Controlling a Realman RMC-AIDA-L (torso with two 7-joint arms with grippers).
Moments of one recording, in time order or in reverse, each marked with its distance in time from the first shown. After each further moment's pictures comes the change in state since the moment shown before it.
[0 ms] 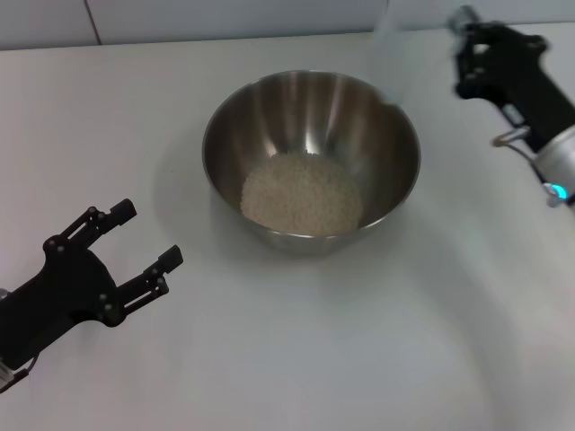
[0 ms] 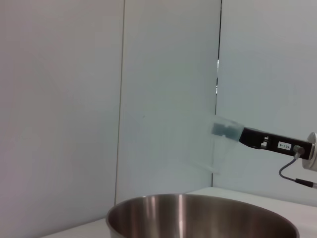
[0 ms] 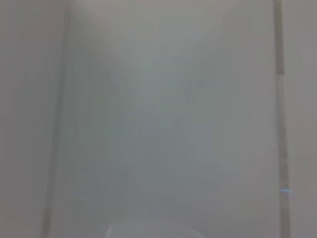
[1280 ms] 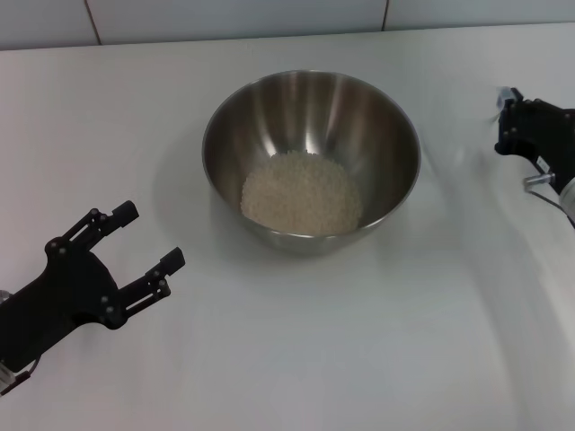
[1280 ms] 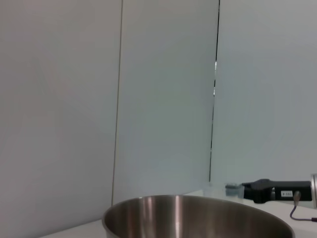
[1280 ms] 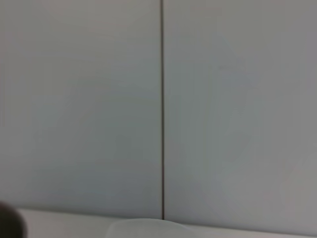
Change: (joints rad) left arm 0.001 -0.002 0.001 0.004 0.002 -0.008 0.000; right arm -0.048 0.001 0.110 -0.031 -0.012 0.346 -0.046
